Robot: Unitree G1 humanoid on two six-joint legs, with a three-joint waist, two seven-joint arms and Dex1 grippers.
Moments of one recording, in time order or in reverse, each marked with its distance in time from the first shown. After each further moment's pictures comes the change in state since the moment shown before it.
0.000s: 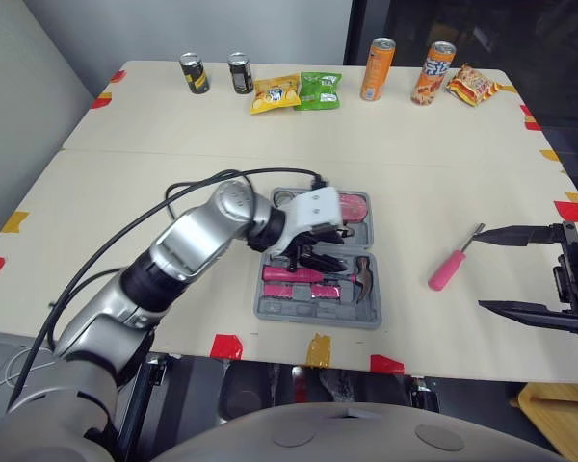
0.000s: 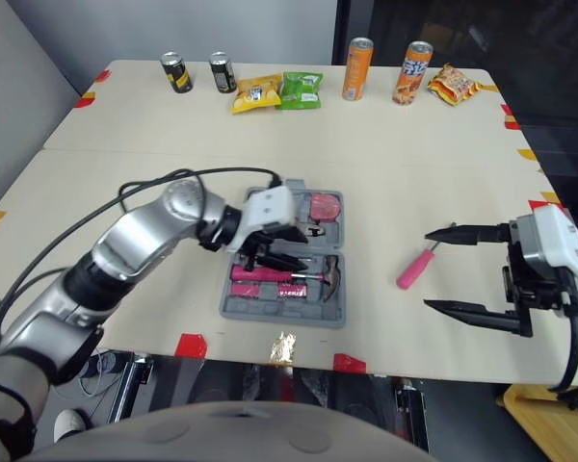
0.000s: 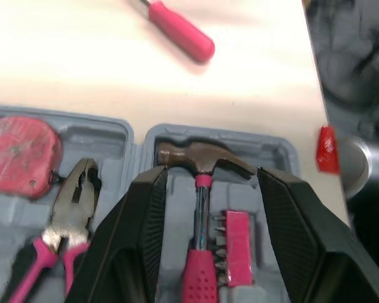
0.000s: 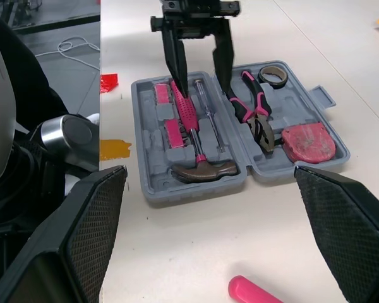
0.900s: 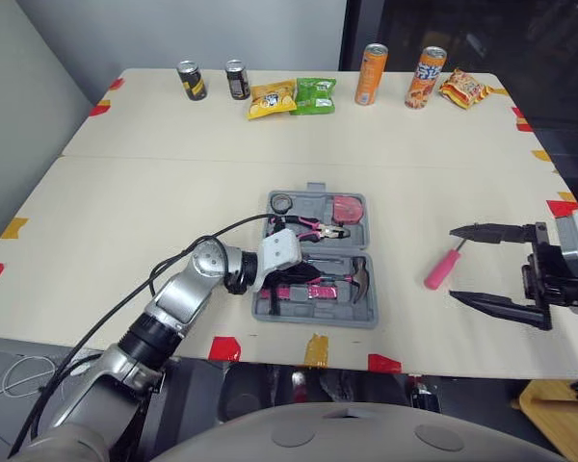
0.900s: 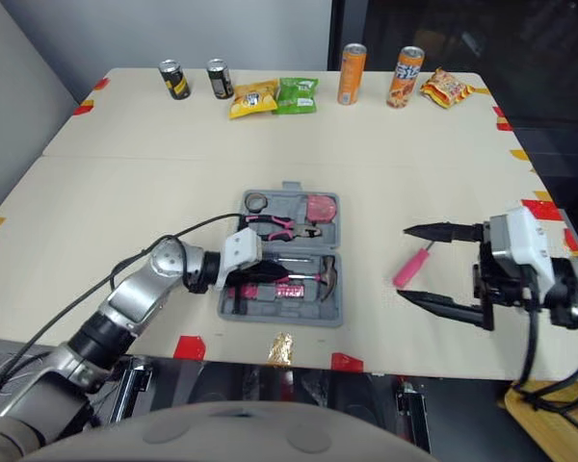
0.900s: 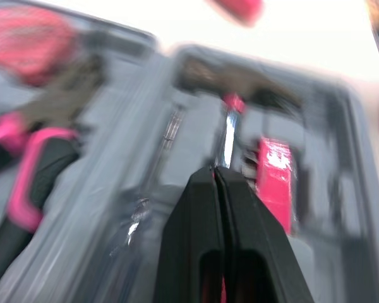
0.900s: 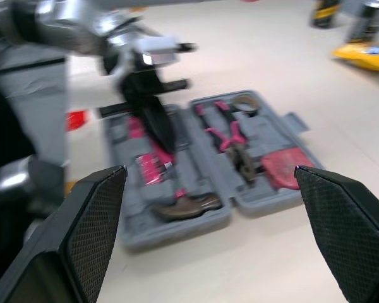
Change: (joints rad) left arm 0.372 -0.100 0.152 0.266 0.060 -0.487 0.114; right arm -0.057 0.218 0.172 -0.048 -0.069 -0.037 -0.249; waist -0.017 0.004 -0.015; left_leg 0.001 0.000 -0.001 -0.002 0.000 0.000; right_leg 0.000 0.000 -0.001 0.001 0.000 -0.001
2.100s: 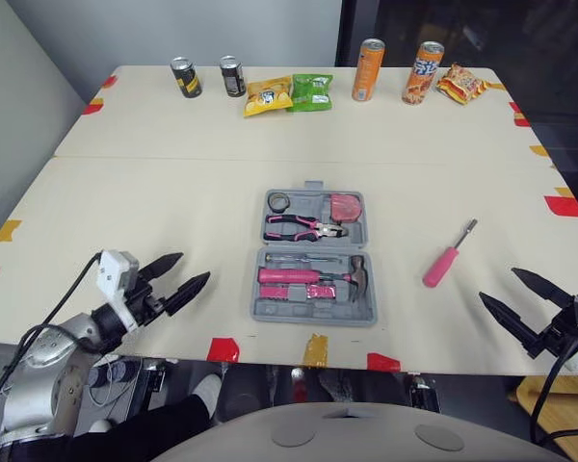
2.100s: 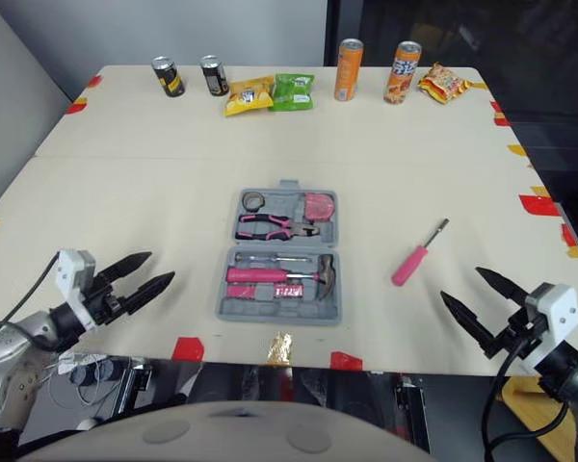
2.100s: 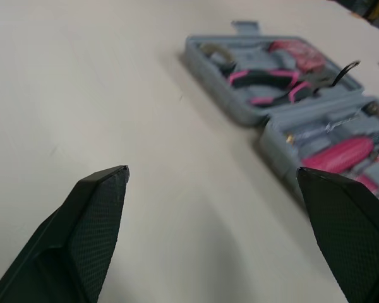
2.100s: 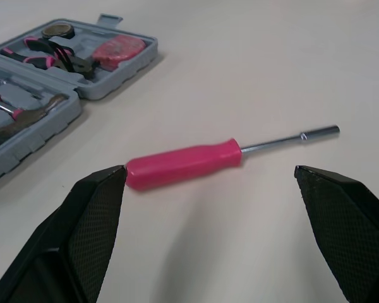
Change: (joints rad) left arm 0.461 0.067 0.573 -0.211 -0.305 0.026 0.087; right arm 0.257 0.220 -0.076 0.379 -0.085 -0.351 -0.183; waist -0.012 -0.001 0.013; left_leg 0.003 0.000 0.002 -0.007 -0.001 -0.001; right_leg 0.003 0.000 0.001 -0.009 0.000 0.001
